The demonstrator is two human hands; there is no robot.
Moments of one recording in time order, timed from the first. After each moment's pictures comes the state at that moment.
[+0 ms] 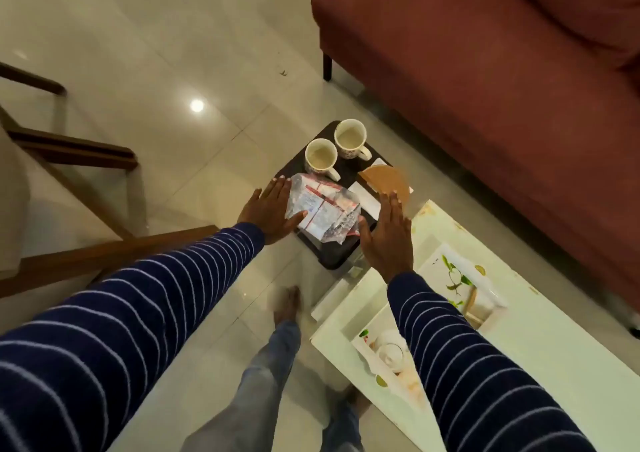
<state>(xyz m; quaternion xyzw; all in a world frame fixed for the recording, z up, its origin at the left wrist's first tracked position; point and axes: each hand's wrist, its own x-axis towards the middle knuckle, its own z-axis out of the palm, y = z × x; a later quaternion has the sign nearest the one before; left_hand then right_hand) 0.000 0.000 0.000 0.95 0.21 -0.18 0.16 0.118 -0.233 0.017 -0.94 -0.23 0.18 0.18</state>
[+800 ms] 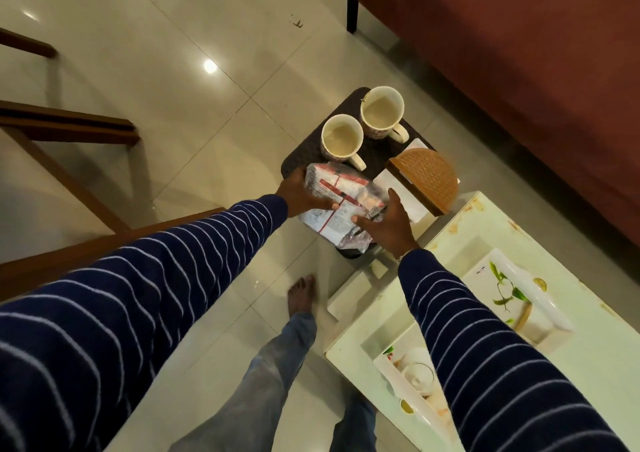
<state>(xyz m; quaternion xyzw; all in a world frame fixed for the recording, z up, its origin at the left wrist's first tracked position) 0.063 0.031 -0.110 0.72 0.37 -0.21 0.56 0.156 -0.178 -0.107 -0.81 -0.05 0.44 0.39</state>
